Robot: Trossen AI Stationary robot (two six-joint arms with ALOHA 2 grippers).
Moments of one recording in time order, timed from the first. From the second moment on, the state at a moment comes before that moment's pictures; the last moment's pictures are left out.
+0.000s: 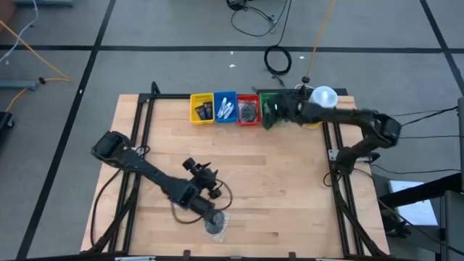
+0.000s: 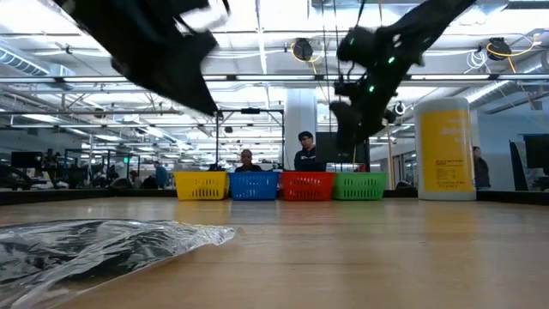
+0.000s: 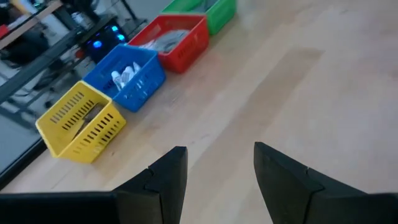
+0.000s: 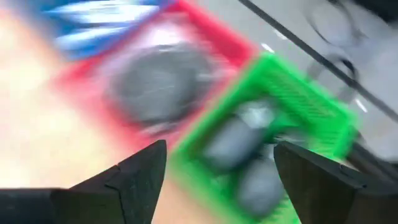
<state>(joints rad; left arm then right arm) -0.51 1.80 1.17 -0.76 -1.04 -0.97 -0.48 1.48 0.94 -0.32 0.31 0.20</state>
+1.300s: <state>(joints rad) -0.49 1.74 0.80 0.10 -0.10 -0.31 0.67 1.81 0.45 0.79 0.59 0.38</state>
